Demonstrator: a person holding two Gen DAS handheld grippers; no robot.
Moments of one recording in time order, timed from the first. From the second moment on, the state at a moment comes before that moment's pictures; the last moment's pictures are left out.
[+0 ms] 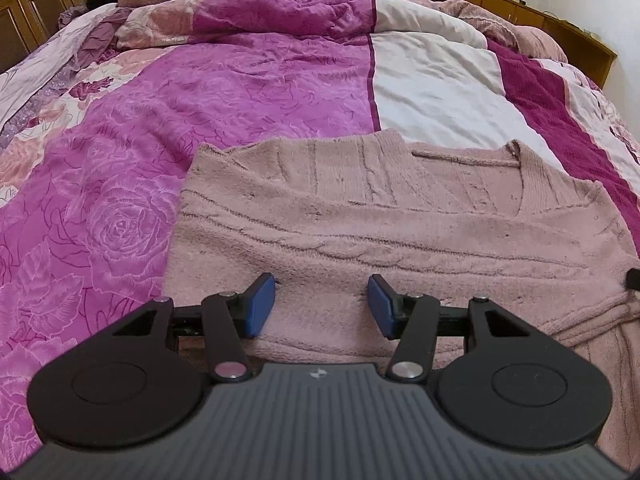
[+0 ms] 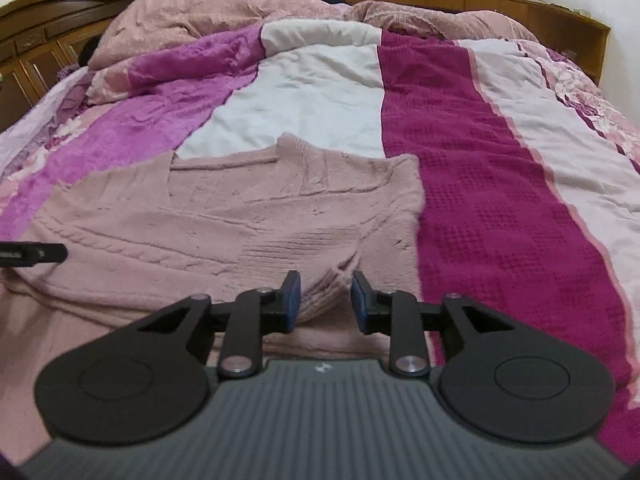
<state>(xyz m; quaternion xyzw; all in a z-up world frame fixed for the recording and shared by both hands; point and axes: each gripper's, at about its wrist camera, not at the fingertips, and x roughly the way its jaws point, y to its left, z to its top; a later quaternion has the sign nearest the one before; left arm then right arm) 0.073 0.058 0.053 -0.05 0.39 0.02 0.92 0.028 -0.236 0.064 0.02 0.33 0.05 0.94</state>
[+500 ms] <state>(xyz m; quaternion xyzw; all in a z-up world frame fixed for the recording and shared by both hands) 0.072 0.054 0.063 -0.06 0.38 0.02 0.92 0.086 -0.247 0.060 0.04 0.34 0.05 0.94</state>
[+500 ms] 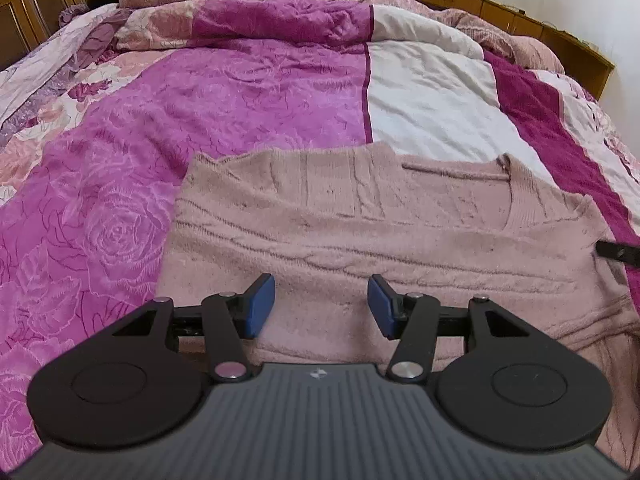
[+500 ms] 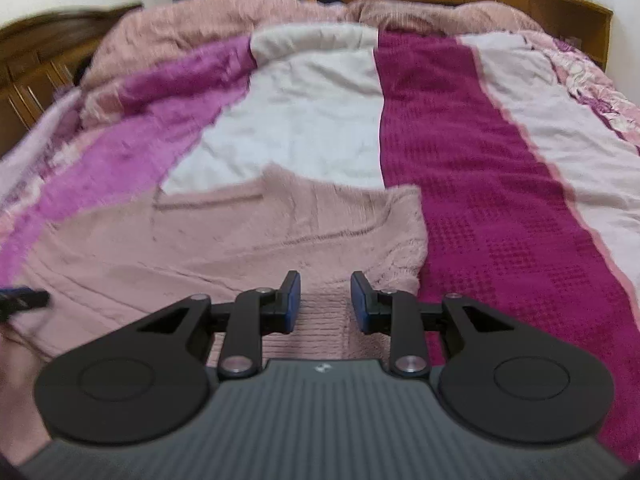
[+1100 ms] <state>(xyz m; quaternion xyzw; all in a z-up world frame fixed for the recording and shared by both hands) 0.083 0.044 0.054 -0.06 0.37 0.03 0.93 0.075 -0.247 0.050 0.05 0.33 0.11 0.93</state>
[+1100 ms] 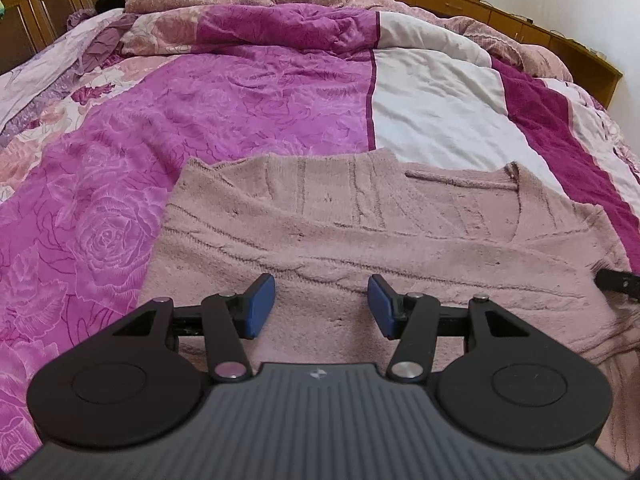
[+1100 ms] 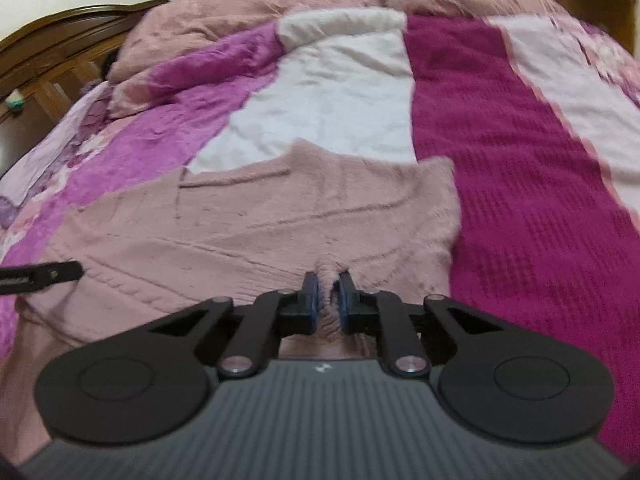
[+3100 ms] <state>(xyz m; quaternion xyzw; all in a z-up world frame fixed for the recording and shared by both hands) -0.051 0.059 0.072 -0.04 0.40 0.00 0.91 -0.081 -0.193 0.066 -0.06 0.39 0.13 0.91</state>
